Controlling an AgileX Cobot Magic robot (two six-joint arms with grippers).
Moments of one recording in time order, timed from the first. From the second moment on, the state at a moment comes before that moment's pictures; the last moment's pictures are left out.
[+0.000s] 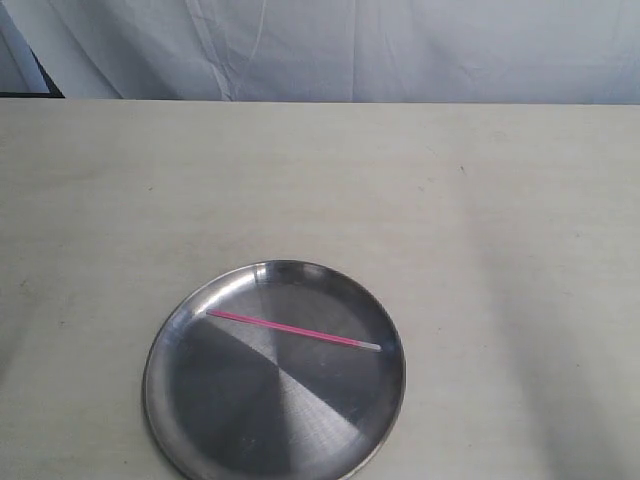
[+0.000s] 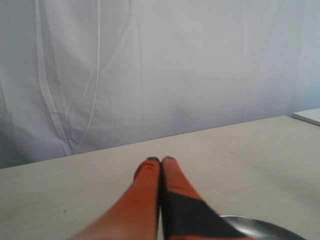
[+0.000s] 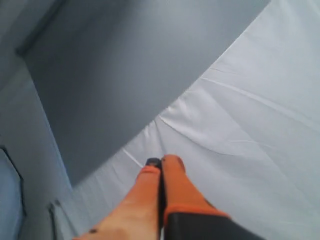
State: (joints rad) left arm -0.34 0.06 -0.06 1.68 -0.16 -1.72; right arm -0.05 0.13 -0.24 0.13 -0.62 0.62
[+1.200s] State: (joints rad) left arm -0.34 0.06 -0.06 1.68 -0.16 -1.72; right arm 0.67 1.76 -1.05 0.03 0.67 -0.27
